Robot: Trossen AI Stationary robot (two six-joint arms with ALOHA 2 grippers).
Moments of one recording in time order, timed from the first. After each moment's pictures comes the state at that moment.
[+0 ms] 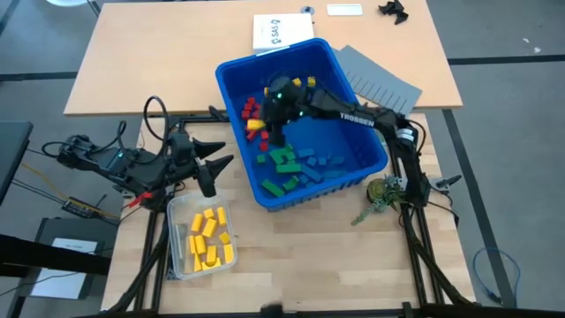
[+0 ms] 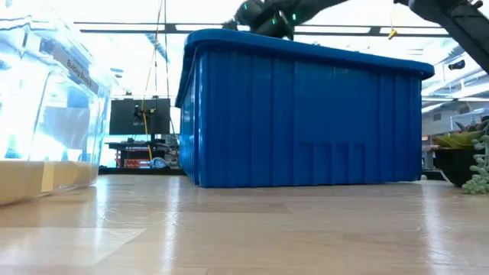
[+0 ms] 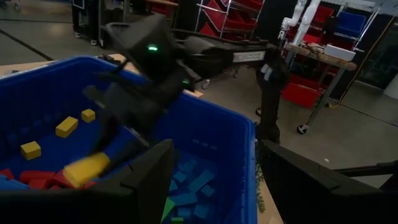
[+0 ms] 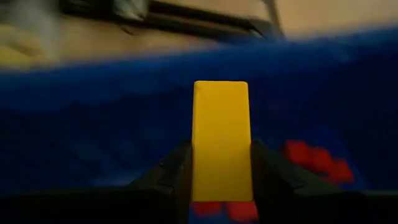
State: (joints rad) left arm -0.39 0.96 1.21 -0.44 -0.89 -0.45; right arm -0.39 2.06 1.99 -0.60 -0.21 -0.42
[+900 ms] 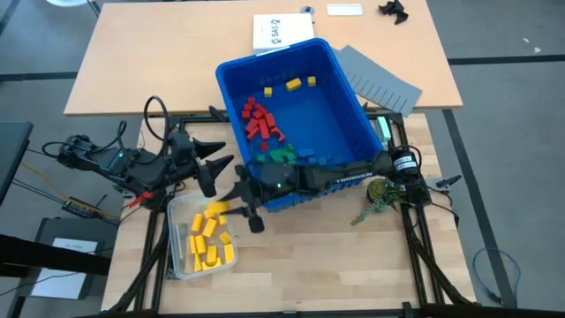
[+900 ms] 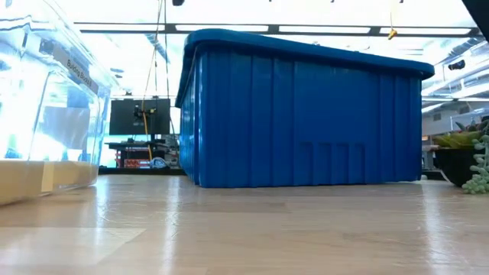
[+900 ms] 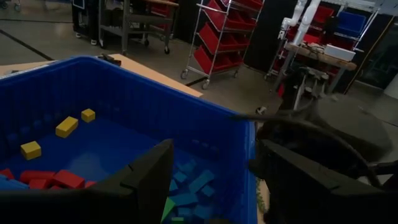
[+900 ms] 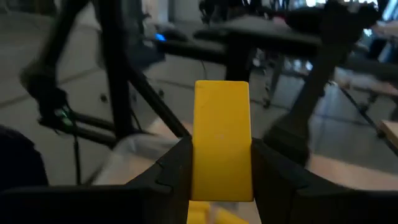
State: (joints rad) left arm -0.39 0.96 1.21 -0.44 -0.89 -0.45; right arm 0.12 2.06 1.79 0.18 -0.17 -0.11
